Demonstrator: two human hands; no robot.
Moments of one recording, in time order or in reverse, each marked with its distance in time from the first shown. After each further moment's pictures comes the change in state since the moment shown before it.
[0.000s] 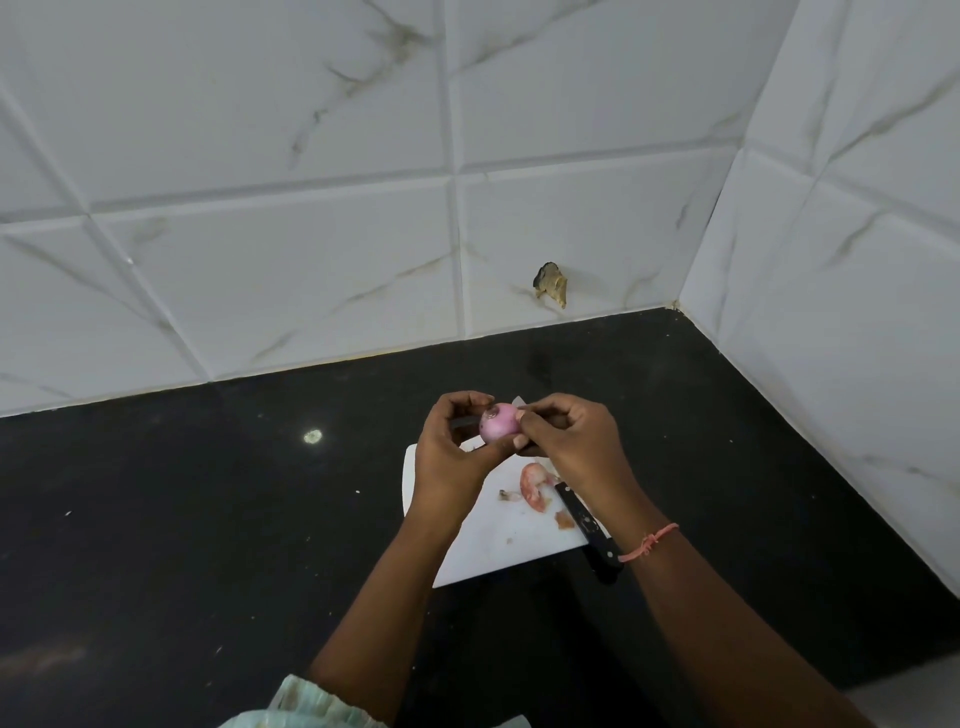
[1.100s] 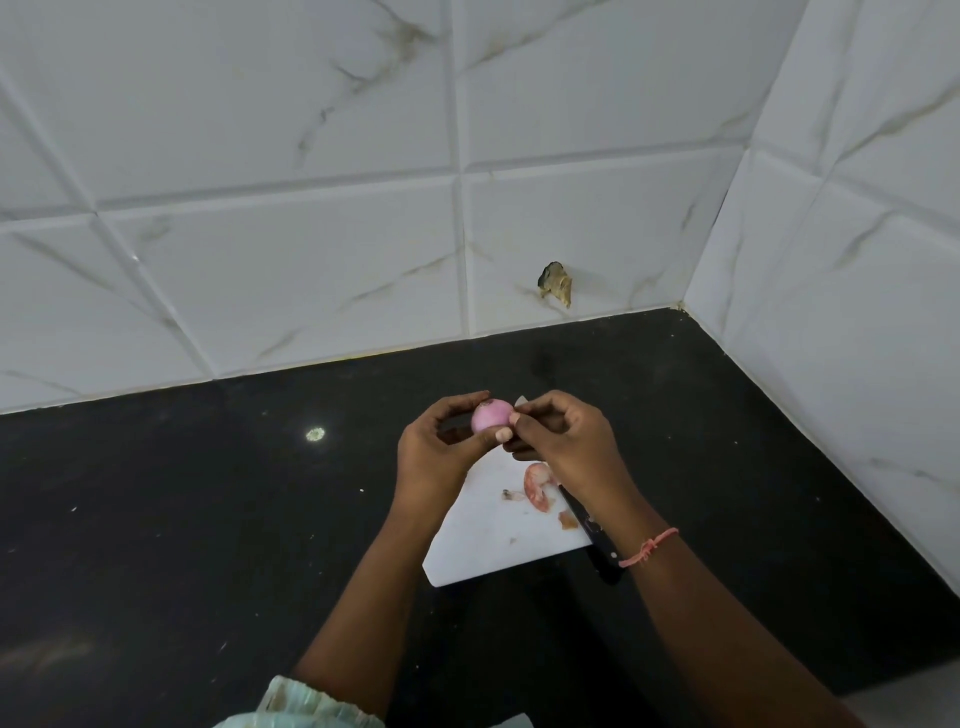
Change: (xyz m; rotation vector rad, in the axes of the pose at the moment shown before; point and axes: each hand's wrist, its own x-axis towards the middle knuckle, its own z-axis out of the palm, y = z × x) left_hand 0.006 0.002 -0.019 0.019 -0.030 -0.054; right_hand -0.006 -0.007 0.005 0.046 -0.078 -0.003
